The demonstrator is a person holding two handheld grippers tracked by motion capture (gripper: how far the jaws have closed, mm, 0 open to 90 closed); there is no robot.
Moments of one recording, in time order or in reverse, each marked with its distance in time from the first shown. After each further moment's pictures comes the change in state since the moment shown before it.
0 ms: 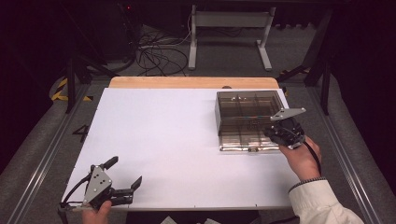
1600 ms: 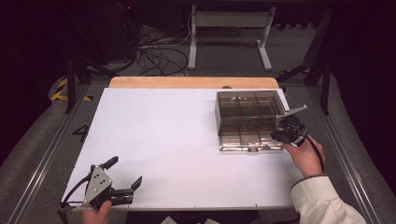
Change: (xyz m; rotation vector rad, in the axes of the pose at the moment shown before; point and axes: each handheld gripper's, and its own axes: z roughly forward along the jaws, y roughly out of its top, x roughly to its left) left arm 0.000 0.000 0.000 0.001 0.000 0.002; right arm -0.038 -0.021 0.032 0.181 0.008 0.151
